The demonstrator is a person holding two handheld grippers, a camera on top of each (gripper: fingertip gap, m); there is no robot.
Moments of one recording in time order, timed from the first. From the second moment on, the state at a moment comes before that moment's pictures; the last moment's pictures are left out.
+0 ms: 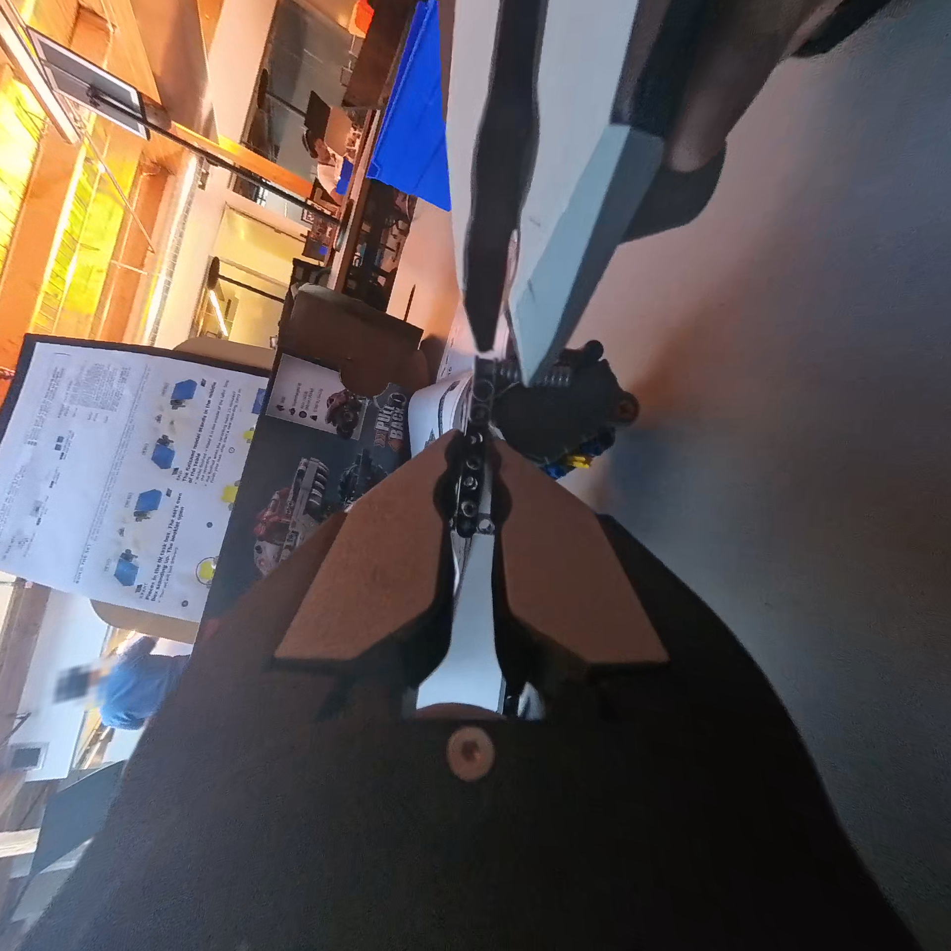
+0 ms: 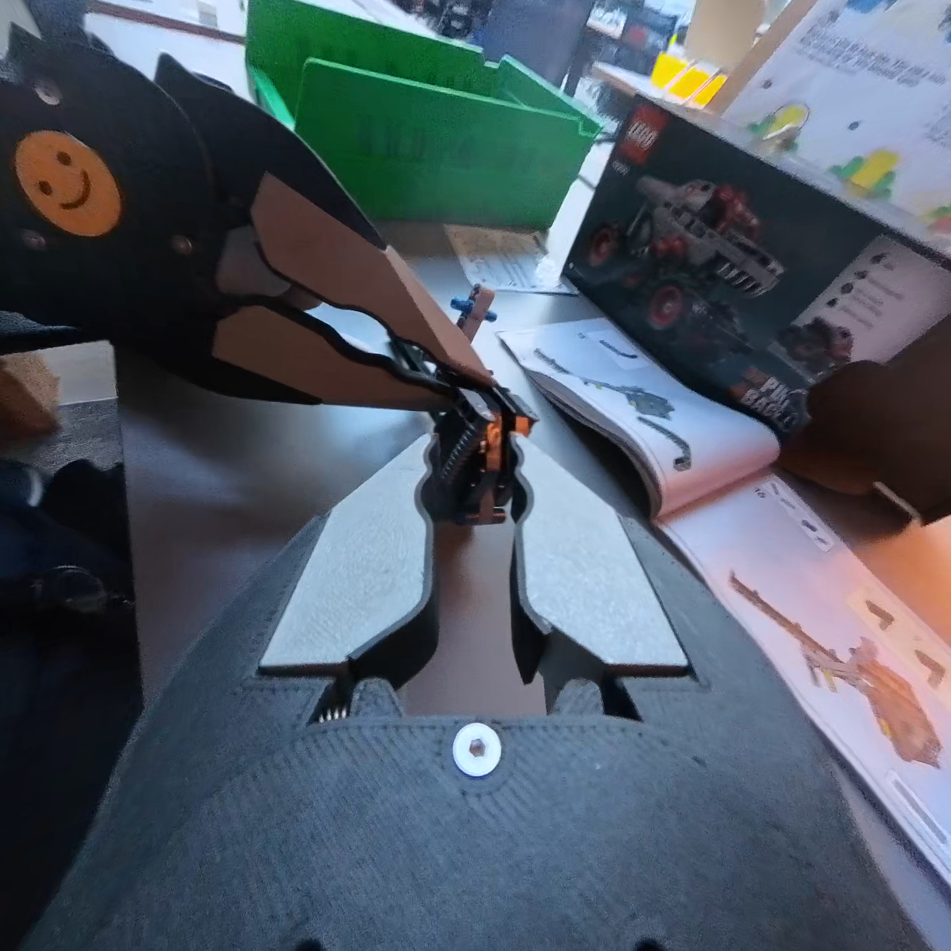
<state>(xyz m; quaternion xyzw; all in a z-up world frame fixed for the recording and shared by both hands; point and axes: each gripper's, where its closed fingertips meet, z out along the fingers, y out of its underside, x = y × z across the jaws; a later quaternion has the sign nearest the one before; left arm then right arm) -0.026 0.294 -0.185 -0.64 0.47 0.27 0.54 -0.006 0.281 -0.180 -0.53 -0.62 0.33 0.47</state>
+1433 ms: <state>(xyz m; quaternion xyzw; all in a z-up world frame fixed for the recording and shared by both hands) -0.013 0.272 -0.225 -0.83 0.42 -0.27 0.26 -0.004 0.263 -0.206 -0.43 -0.76 0.35 0.33</state>
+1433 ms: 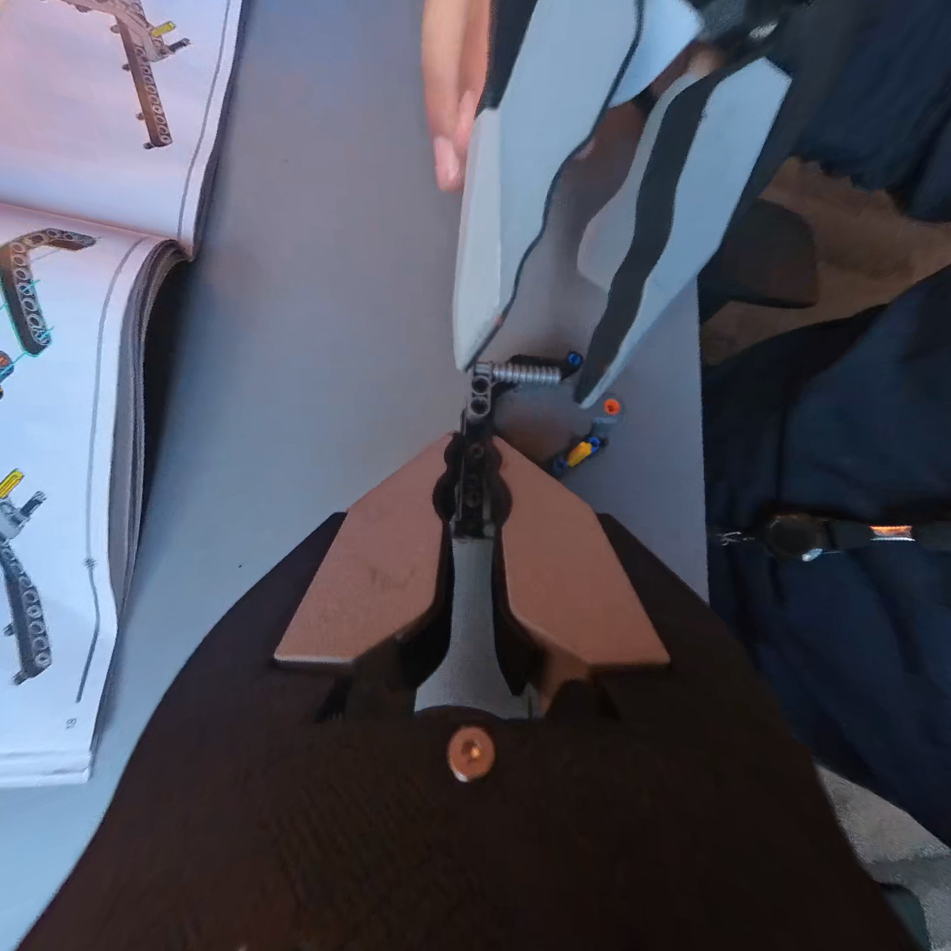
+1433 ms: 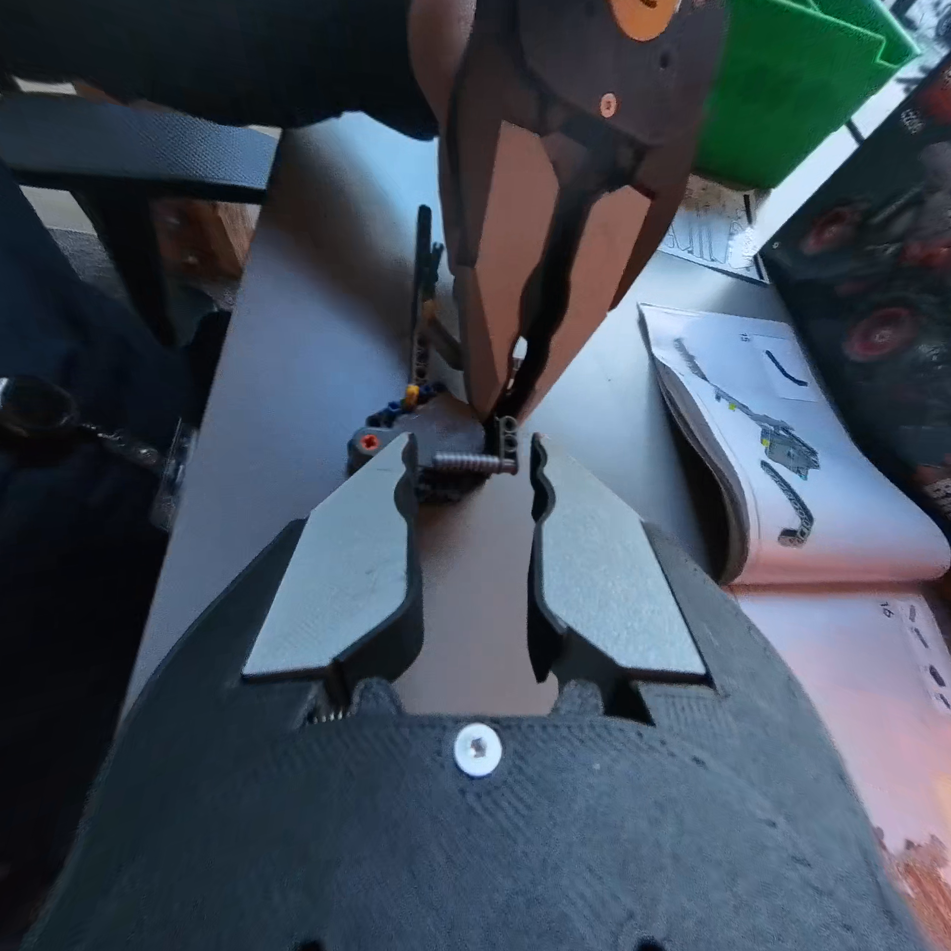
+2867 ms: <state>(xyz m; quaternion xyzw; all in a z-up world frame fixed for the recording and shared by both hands) -0.021 0.283 -0.220 -0.80 0.37 -0.34 0.33 -0.021 0.284 -0.196 -0.51 -0.67 0.50 0.23</state>
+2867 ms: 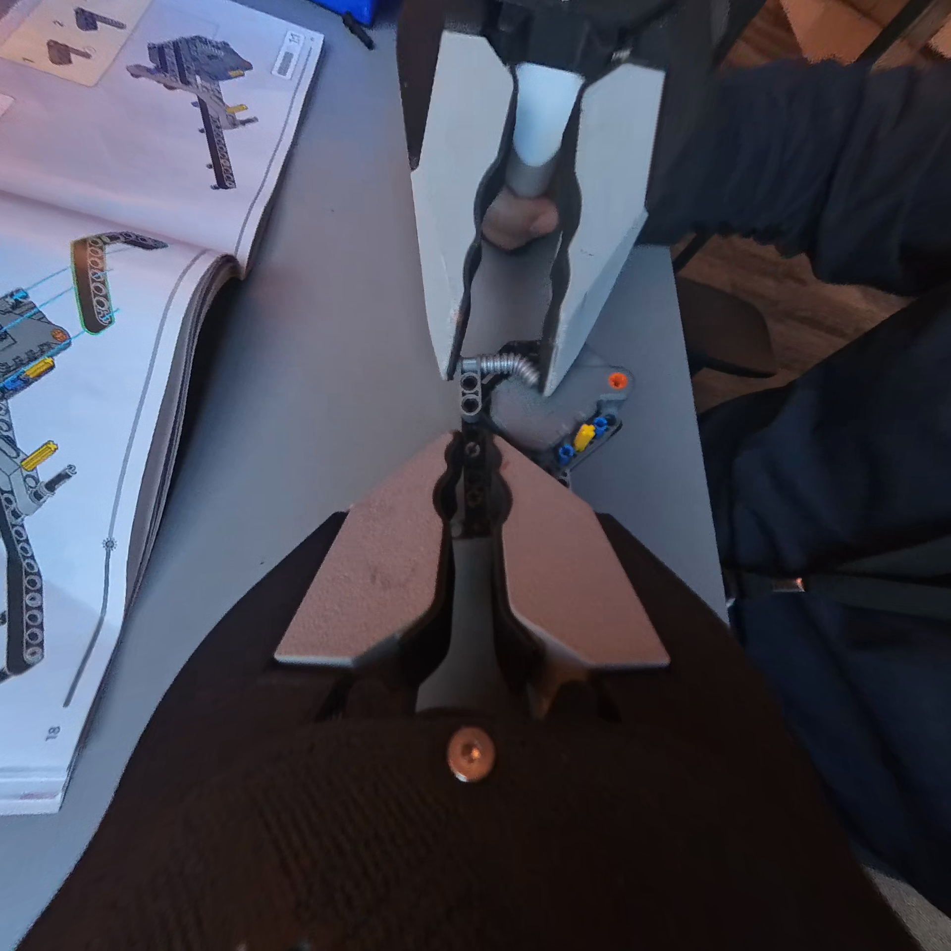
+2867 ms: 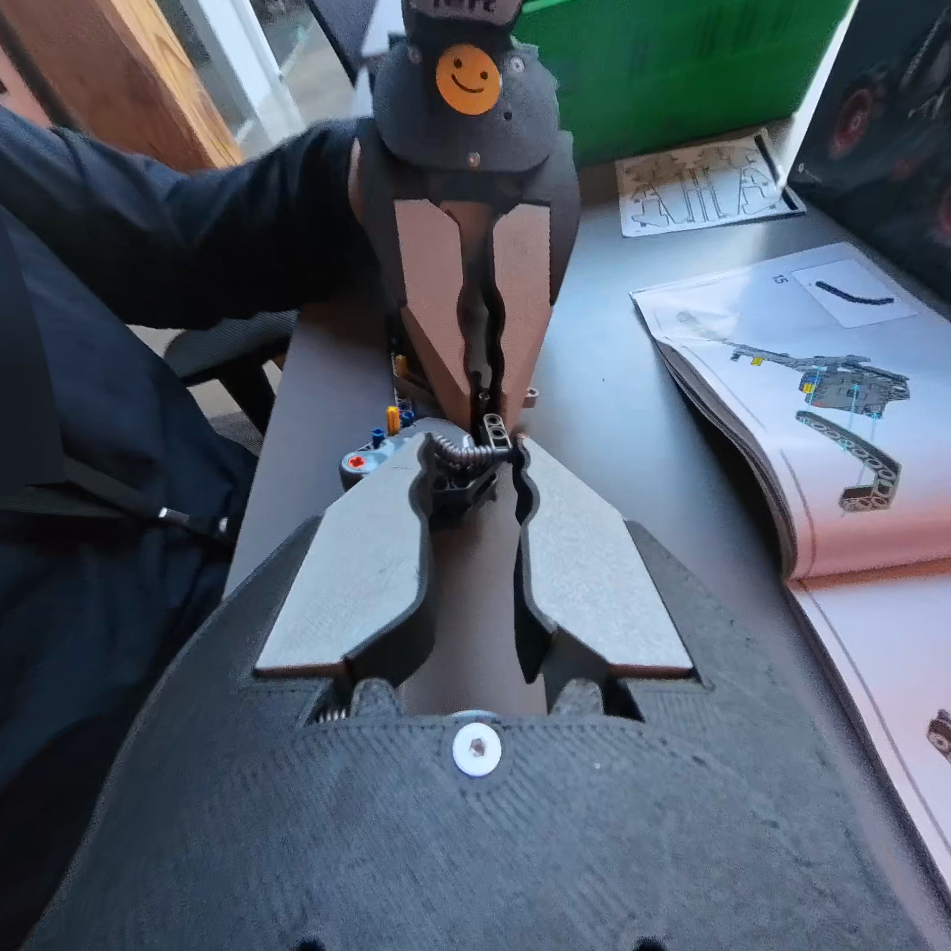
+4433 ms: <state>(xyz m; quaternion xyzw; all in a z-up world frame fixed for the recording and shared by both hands) -0.009 0.271 -0.229 -0.79 0.42 -0.34 0.30 -0.019 0.271 -0.217 -0.47 -0.77 0.39 0.21</state>
